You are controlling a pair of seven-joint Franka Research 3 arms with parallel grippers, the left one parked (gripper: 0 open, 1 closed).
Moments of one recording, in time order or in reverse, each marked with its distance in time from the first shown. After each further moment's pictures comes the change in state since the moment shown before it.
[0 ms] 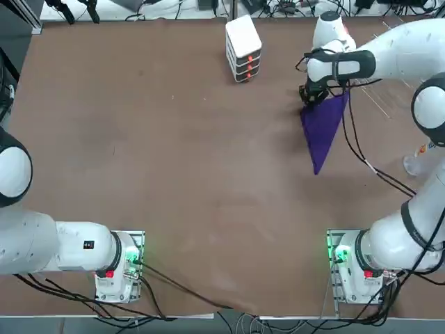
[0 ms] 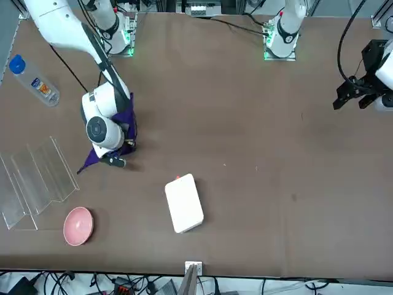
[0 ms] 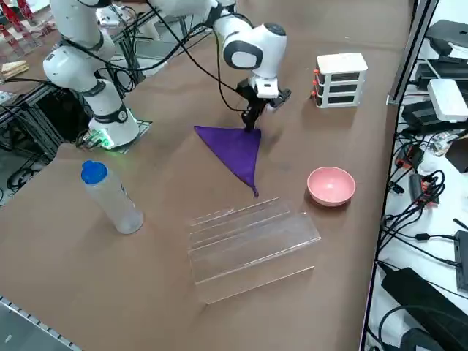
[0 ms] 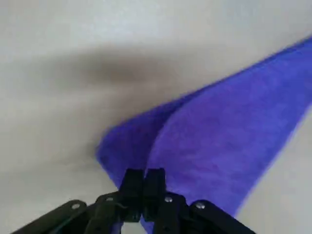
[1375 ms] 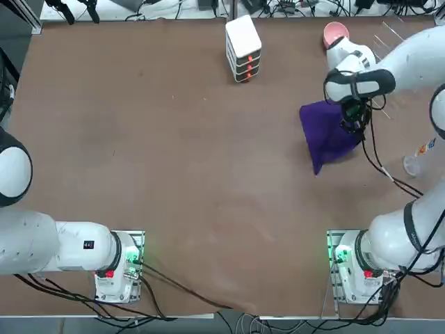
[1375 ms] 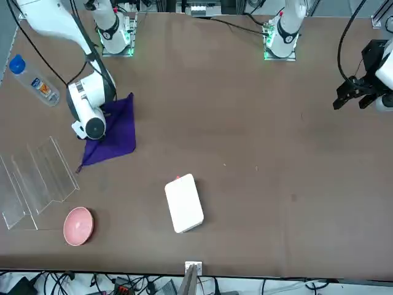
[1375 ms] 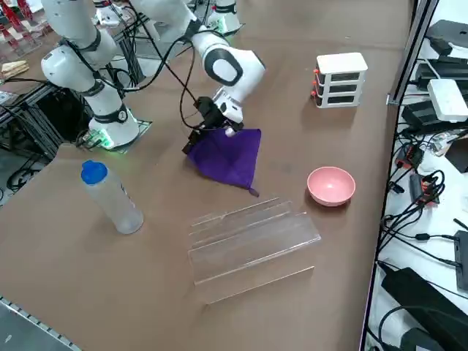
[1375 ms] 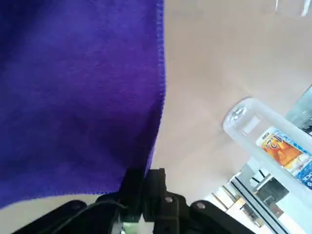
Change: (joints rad) arm -0.123 -0.107 -0.012 -0.225 -0.339 -0.390 -0.093
